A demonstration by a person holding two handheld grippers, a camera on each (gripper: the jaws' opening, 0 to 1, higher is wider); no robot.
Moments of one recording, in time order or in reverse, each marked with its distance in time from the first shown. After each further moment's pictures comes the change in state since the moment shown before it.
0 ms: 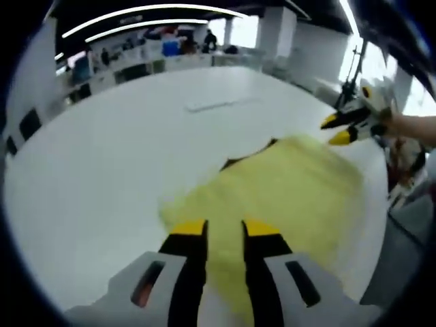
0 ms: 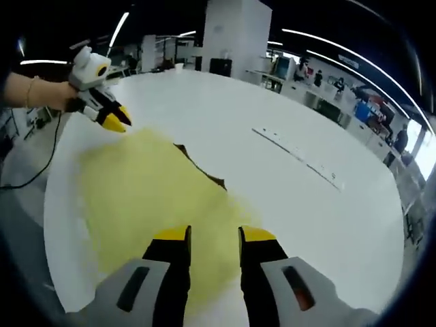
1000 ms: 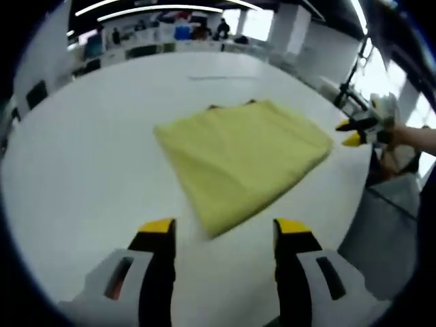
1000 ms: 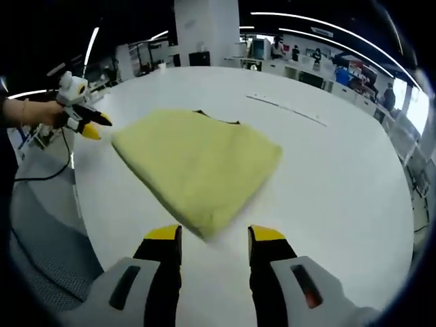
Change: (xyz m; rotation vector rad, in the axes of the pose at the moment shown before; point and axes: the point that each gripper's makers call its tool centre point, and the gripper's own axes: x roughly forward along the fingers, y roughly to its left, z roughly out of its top) left arm -0.075 -0.048 -0.092 -0.103 0.067 -0.011; right arm -0.080 0.073 -0.081 0.164 0.044 0.002
